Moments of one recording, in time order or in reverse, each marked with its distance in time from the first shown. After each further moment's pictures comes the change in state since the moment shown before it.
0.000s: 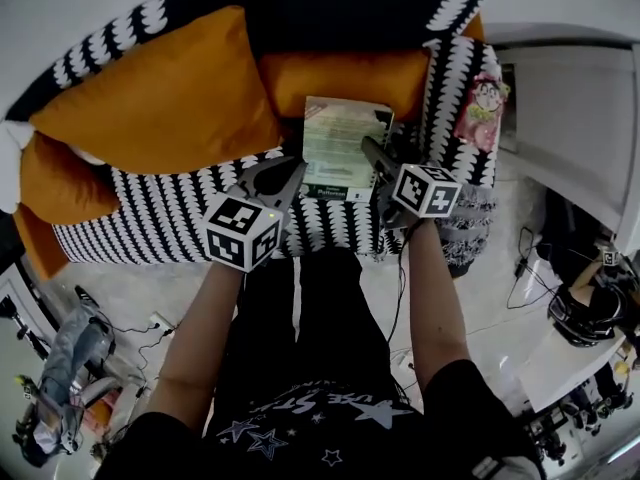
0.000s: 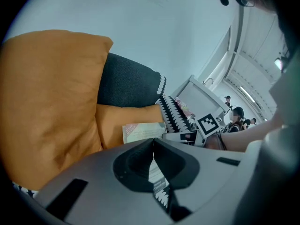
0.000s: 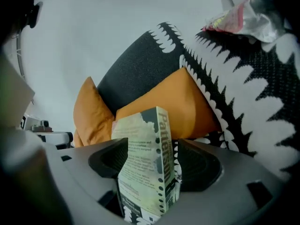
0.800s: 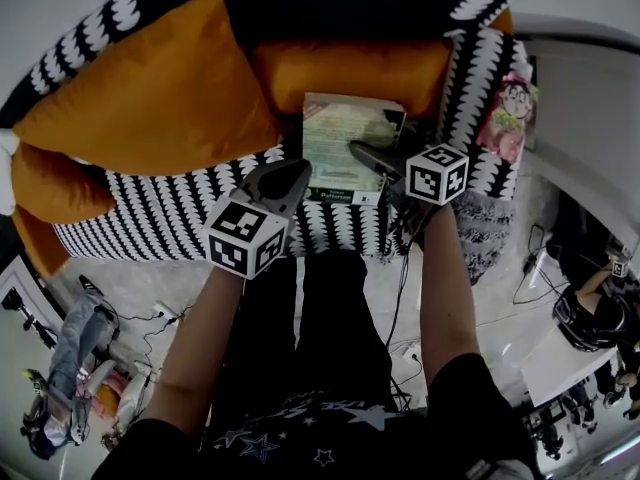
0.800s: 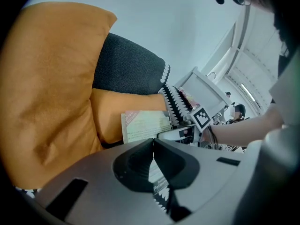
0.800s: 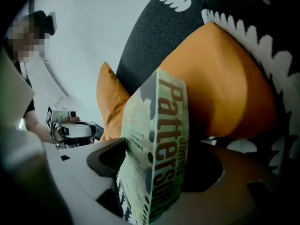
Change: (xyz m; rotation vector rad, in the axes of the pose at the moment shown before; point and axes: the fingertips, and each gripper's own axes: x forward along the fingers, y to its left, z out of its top) left arm 0.032 0.015 -0.032 -0.017 0.082 -0.008; right arm 0.048 0.020 -0.029 -0.108 0.182 0.395
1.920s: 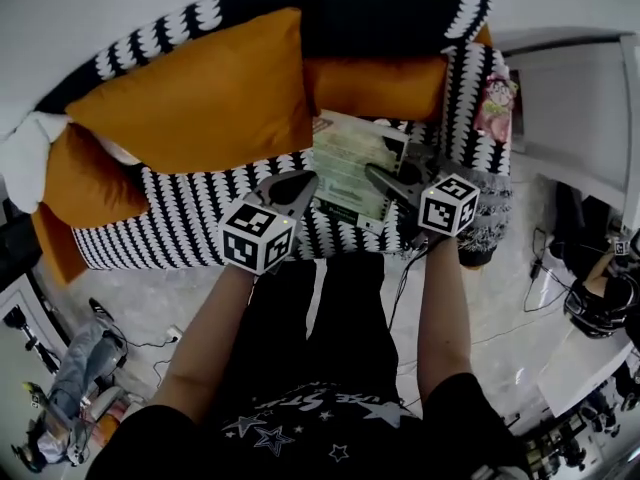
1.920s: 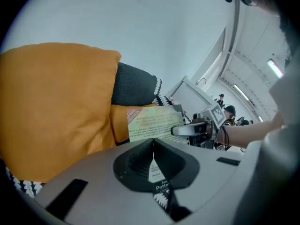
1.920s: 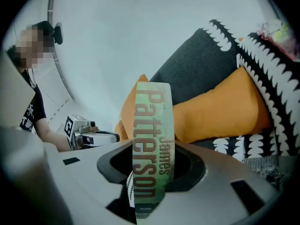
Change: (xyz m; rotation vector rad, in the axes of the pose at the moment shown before) left arm -0.094 -0.012 0.000 0.050 -0.055 -0.038; right arm -0.040 0.140 0.010 -0.054 -0.139 0.023
